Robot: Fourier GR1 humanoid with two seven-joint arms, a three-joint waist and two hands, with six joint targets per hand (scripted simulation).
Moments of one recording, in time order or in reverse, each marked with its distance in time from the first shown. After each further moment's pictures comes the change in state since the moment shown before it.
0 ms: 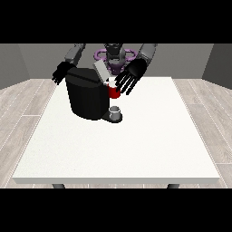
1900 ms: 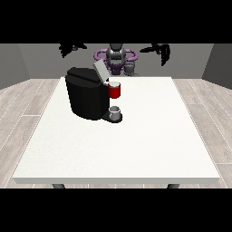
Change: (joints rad) left arm 0.572 -0.356 0.301 -0.121 0.477 -0.085 -0.045; right arm 0.221 -0.110 -0.031 -0.038 -0.045 0.112 0.060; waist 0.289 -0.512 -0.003
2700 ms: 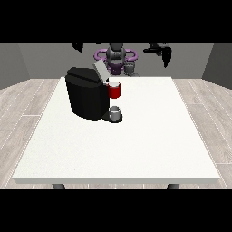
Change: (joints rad) left arm 0.173 -0.079 -0.055 -0.260 0.144 -0.052 0.073; right arm -0.157 -0.022 0.064 -0.048 0.037 0.071 0.057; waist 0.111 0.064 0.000
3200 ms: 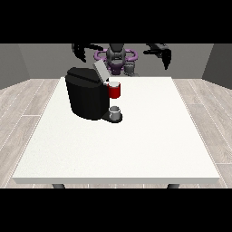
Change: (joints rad) left arm 0.099 0.001 -0.083 -0.208 0.083 0.044 0.064; right arm -0.117 -0.005 -0.046 0.111 -0.026 0.046 -0.025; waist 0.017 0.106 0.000
